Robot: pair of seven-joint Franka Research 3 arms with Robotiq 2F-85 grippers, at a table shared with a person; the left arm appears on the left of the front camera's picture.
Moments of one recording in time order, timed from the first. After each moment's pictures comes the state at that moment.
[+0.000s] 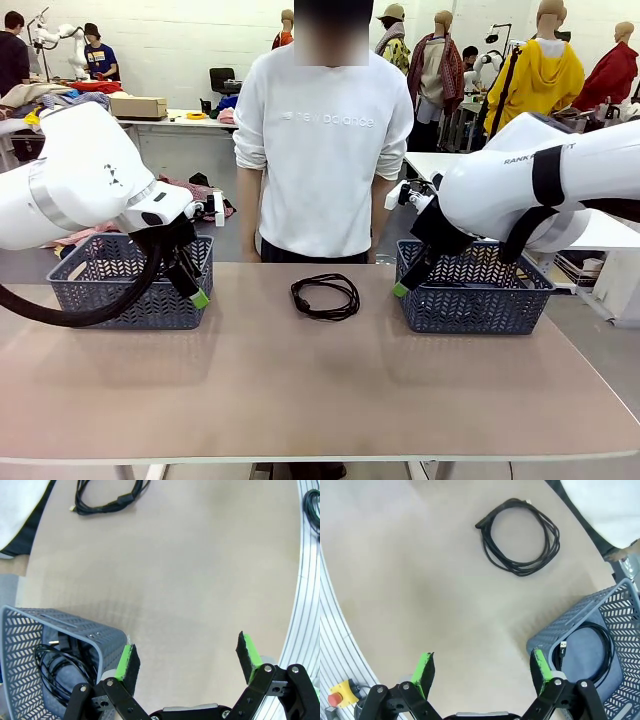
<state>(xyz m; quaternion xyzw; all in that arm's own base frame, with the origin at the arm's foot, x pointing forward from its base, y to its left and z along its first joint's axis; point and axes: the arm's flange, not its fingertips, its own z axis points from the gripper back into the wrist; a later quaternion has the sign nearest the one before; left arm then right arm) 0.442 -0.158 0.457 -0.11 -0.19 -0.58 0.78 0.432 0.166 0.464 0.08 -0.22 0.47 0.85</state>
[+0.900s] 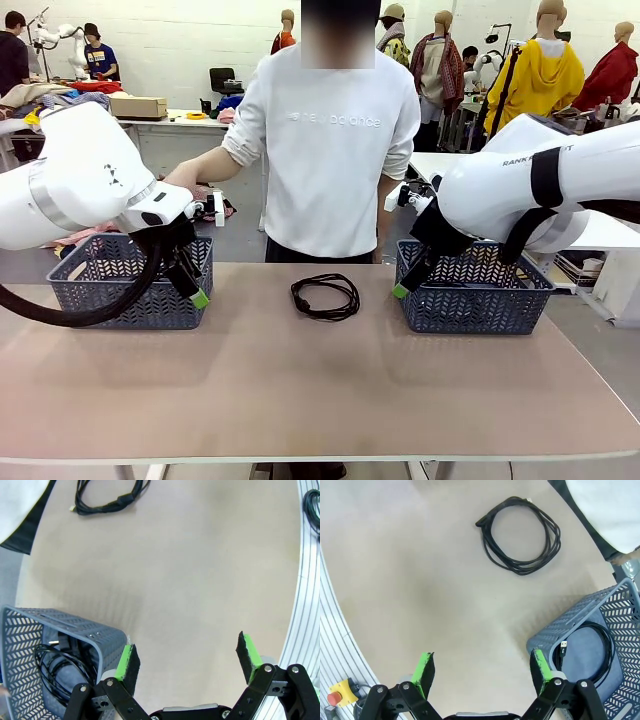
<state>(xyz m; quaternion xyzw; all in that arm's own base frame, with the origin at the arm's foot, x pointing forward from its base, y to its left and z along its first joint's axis) 0.442 -0.158 0.457 -0.11 -0.19 -0.58 0.78 0.433 0.167 0.462 0.08 -0.22 0.47 0.85</state>
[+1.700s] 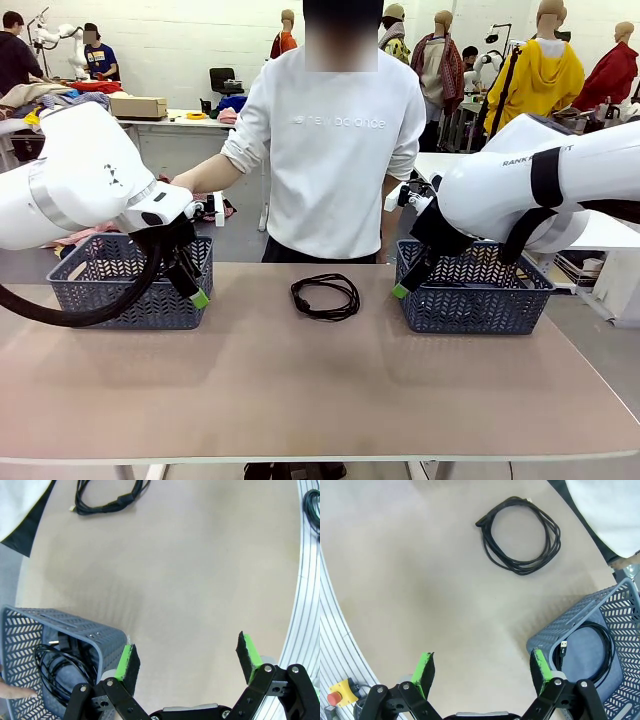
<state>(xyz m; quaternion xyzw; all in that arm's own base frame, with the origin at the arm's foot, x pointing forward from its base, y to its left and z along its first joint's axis) 0.442 -0.158 0.457 -0.11 -0.19 -0.58 0.78 0.433 0.167 0.462 0.08 -0.22 0.47 0.85</state>
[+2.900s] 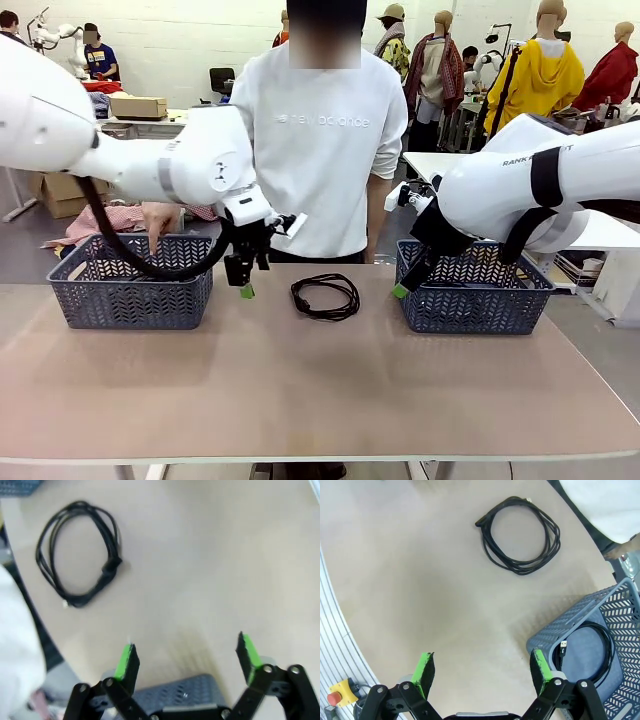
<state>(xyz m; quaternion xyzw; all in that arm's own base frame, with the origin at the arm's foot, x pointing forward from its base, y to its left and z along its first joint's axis) 0.537 -0.298 0.436 -0.01 -0.08 -0.83 0.55 0.433 0.166 0.462 0.08 -0.22 0.47 0.85</state>
